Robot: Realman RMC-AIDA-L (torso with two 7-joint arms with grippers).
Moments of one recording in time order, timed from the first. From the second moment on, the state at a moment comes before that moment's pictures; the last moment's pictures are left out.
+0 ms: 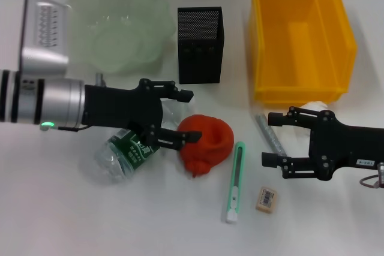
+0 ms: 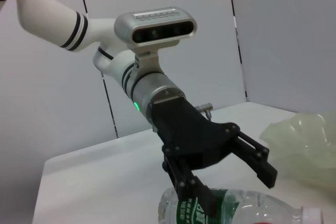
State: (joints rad) left arm -0.88 -2.07 -0.07 0.38 2.87 1.60 -0.93; right arm 0.42 2.04 -0.77 -0.49 -1.89 -1.69 1.07
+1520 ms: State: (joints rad) left arm -0.99 -2.08 0.21 0.33 2.86 1.42 -1.01; right arm 0.42 2.03 -0.75 -0.49 -1.89 -1.69 1.07
